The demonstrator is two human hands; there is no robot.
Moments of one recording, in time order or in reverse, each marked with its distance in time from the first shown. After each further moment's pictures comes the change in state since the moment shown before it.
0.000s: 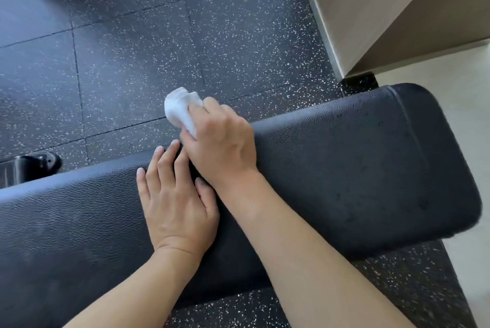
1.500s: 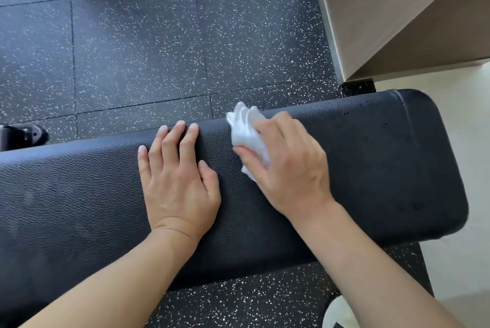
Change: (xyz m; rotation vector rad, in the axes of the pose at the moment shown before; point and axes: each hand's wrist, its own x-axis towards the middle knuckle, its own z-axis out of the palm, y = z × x) left_hand -0.001 0.000 -0.001 -0.004 0.045 0.013; right_hand -0.064 0.063 -0.064 -0.123 -0.003 -0.132
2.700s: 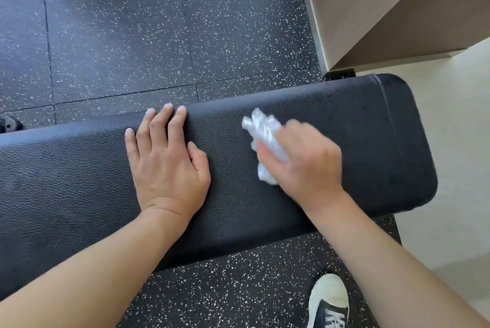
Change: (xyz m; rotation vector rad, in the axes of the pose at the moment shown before) left_hand -0.001 0.001 -0.002 -0.036 -0.008 -0.013; right_hand -0.034 0.035 0.000 -0.157 0.244 -0.075
